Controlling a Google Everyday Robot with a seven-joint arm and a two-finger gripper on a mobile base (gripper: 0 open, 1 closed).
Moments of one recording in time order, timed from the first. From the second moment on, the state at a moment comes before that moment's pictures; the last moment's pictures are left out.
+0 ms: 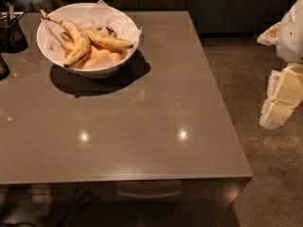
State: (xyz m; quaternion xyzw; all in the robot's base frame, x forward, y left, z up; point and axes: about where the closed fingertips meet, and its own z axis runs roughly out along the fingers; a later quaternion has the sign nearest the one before) arm 0.438 -0.217 0.976 -0.60 0.78 -0.03 0.16
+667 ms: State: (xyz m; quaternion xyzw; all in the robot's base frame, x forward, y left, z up) arm 0.481 -0.199 0.986 -0.59 0.79 -0.04 0.14
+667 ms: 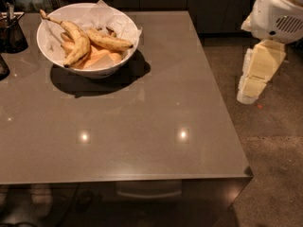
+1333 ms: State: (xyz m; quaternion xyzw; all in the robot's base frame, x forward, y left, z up) arm 0.507 -0.181 0.994 -0.59 0.79 -0.02 0.17
